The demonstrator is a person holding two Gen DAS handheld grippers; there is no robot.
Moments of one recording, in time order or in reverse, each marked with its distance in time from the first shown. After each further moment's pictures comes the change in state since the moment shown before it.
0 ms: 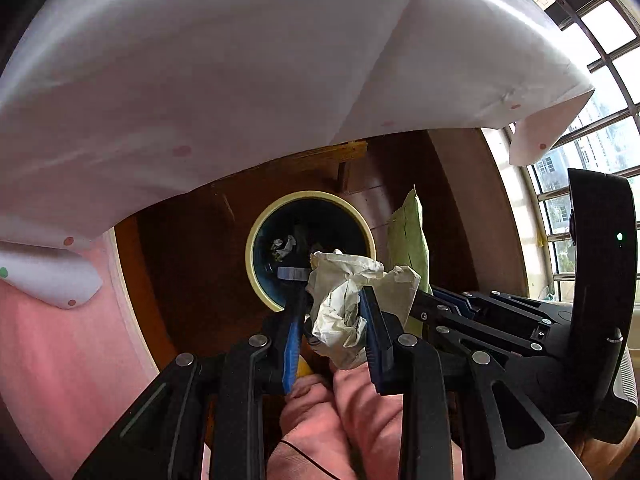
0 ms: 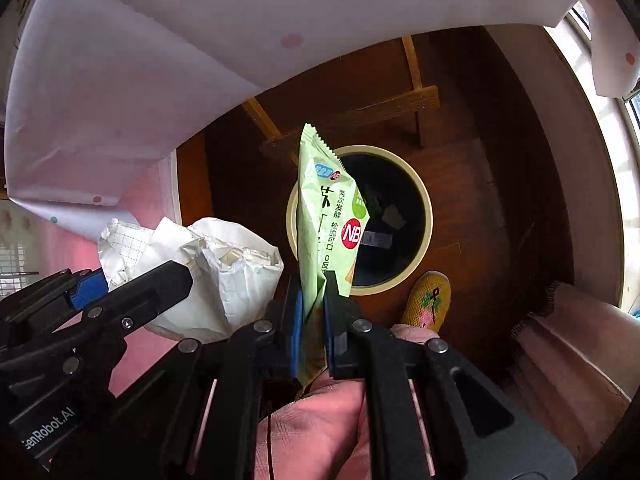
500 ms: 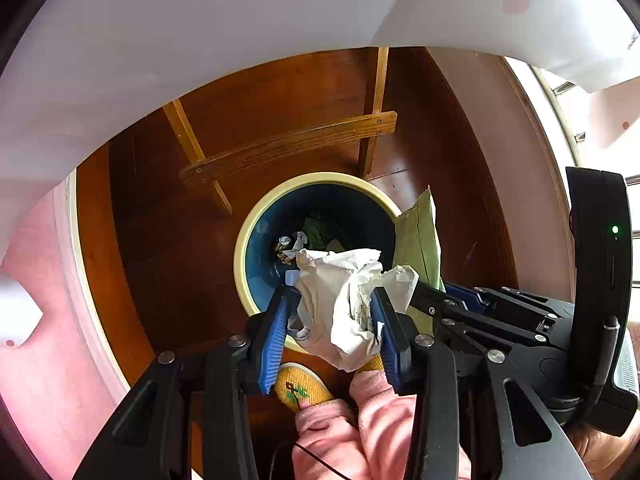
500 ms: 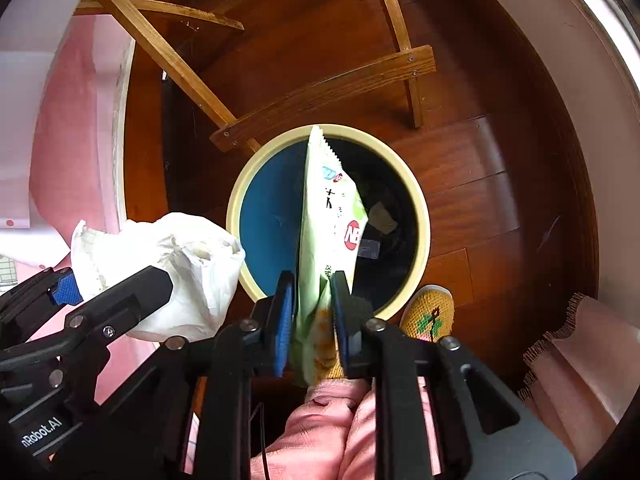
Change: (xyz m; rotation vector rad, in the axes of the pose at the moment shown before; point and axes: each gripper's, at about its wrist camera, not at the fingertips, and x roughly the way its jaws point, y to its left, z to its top) left arm 0.137 0.018 0.015 0.008 0.042 0.070; right arm 0.123 -0.069 0.029 0.022 0.040 0.000
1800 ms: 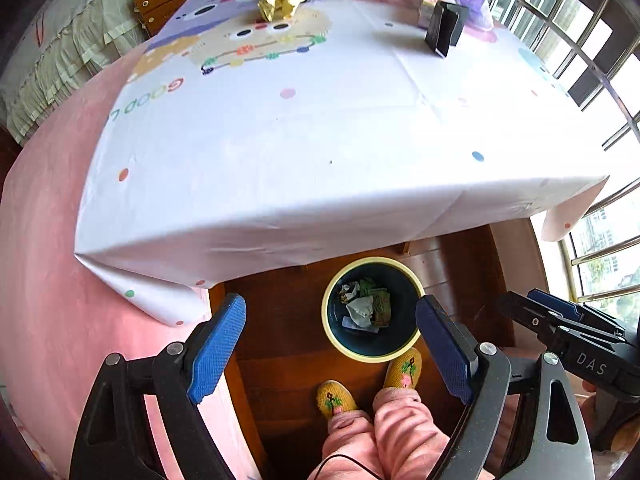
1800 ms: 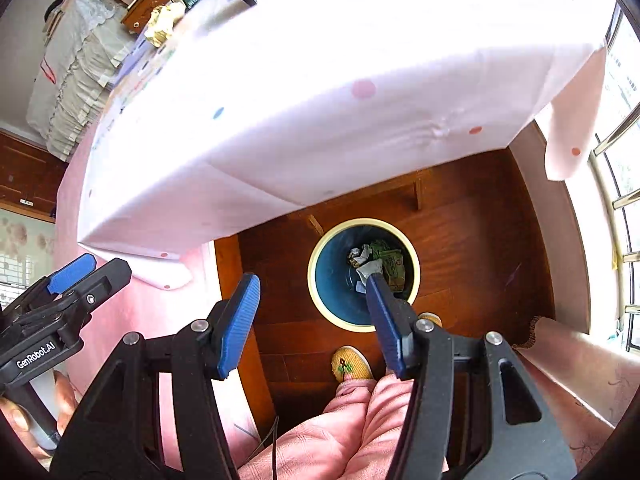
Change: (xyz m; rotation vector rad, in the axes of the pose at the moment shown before) left arm -0.291 0.018 0.000 -0.117 -0.257 0.157; right arm -0.272 0.093 -0.003 -0.061 -0.236 0.034
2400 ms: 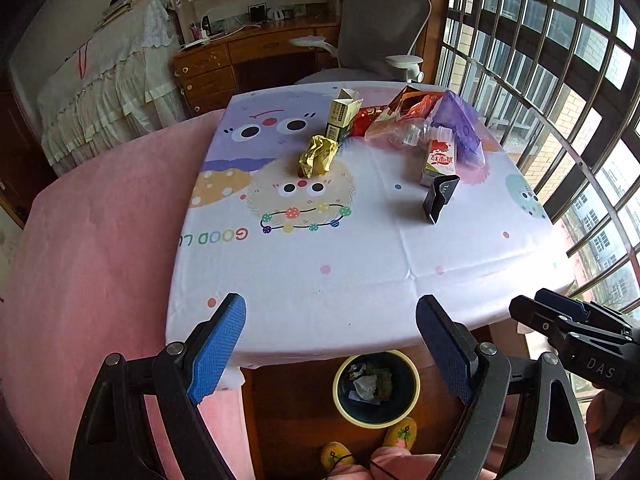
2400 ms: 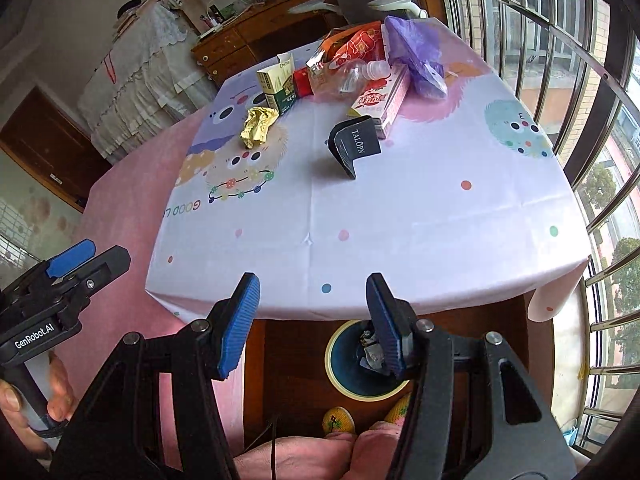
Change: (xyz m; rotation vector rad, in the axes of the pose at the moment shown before) left arm -0.151 0.013 0.082 -0.058 -0.269 0.063; right arm -0.127 0.069 0.096 -0.213 -0.208 0.081
